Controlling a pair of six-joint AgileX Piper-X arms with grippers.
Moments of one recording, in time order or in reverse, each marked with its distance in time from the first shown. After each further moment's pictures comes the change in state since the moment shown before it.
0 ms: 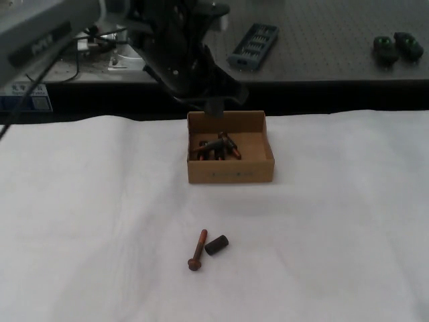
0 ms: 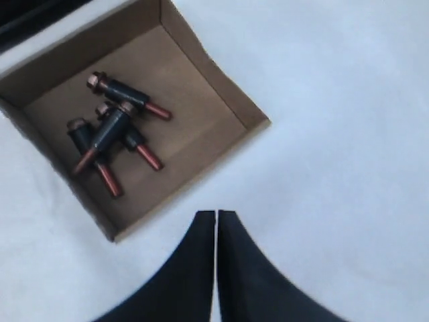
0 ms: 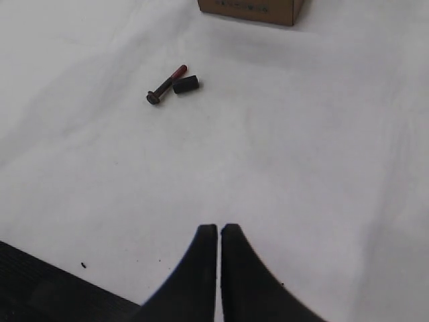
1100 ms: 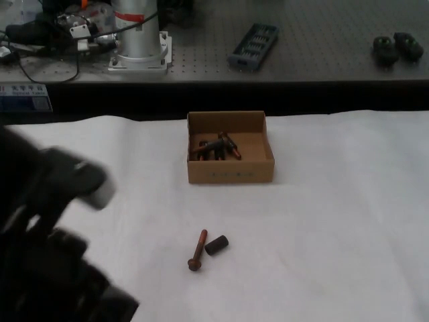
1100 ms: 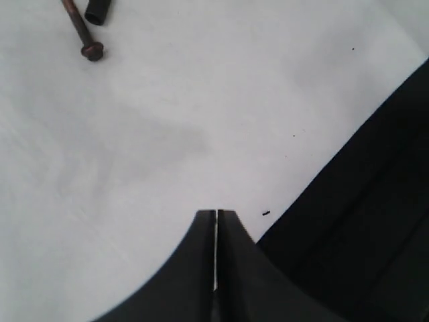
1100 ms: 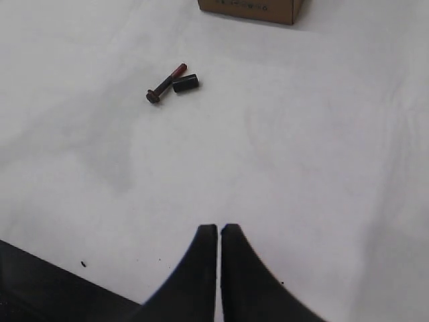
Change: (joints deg) left arm -14.1 -70.5 70.4 -7.0 -3.4 -15.9; right arm 0.0 0.0 0.0 0.1 0.0 0.0
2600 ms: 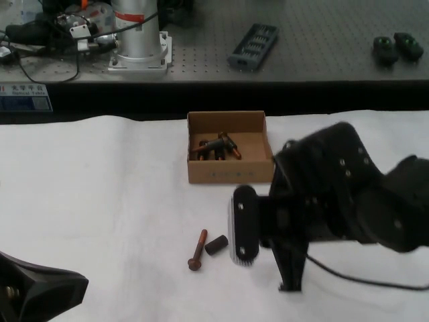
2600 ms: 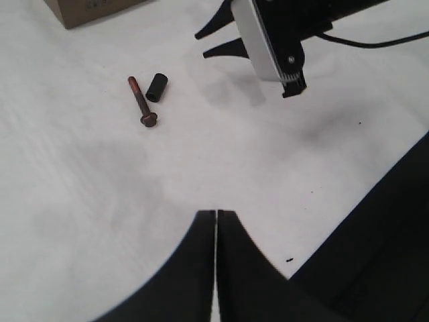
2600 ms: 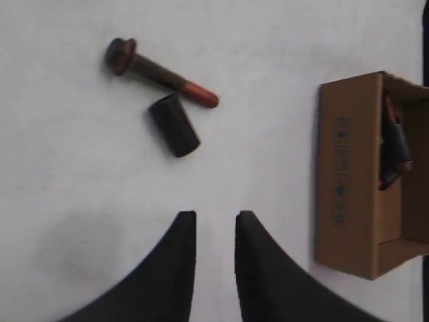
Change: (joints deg) left arm 0.0 -14.2 2.7 -2.0 -6.4 -0.2; right arm -6.5 63.5 -7.5 -52.4 -7.1 -83.0
